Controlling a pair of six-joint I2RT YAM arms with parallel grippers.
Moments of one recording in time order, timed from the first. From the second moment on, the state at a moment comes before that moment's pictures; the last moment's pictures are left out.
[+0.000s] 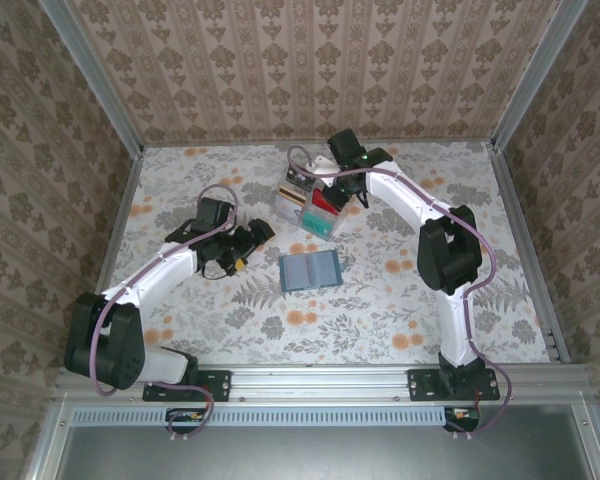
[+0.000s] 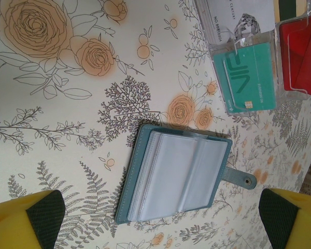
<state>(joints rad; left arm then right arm) -0.38 1.36 0.85 -0.44 0.36 -0.94 0.43 2.13 1.90 -0.83 -0.10 -0.47</state>
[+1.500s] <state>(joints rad) -0.39 1.39 0.83 -0.46 0.24 -0.86 0.68 1.83 1.27 -0.57 -0.15 0.33</state>
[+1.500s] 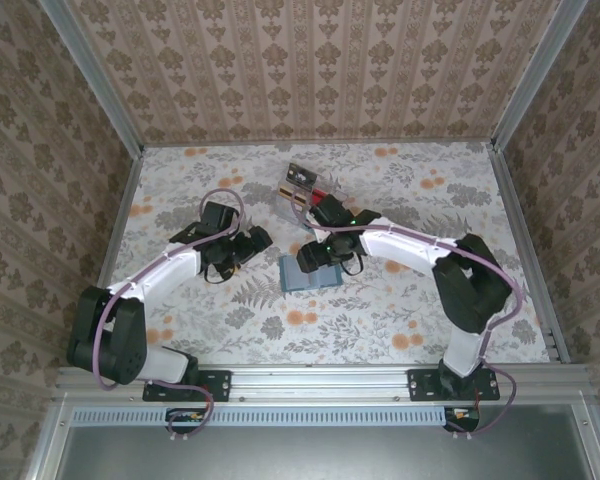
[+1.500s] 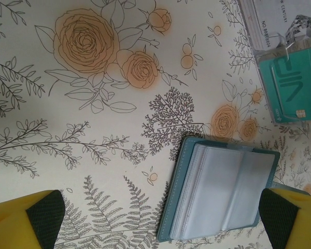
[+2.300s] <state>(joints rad) -0.45 1.48 0.79 -0.29 0.41 -0.89 0.74 2.02 1.38 -0.66 0.03 0.38</state>
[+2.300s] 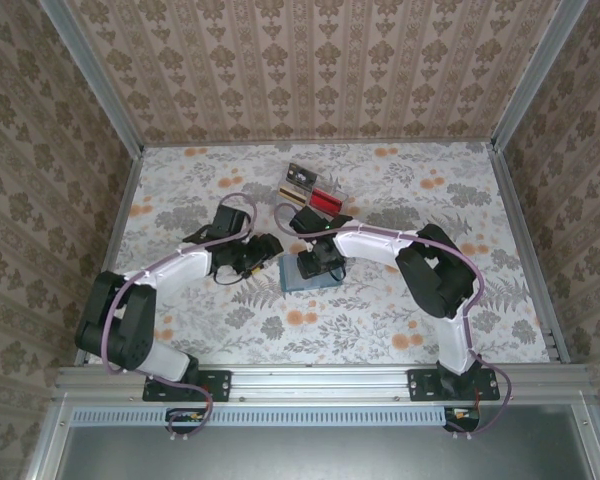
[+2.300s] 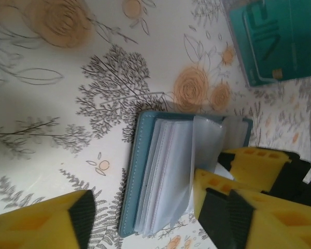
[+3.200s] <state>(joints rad) -0.54 1.68 0.84 -0.21 0.49 -0.92 0.72 2.00 1.35 -0.62 -0.01 0.38</state>
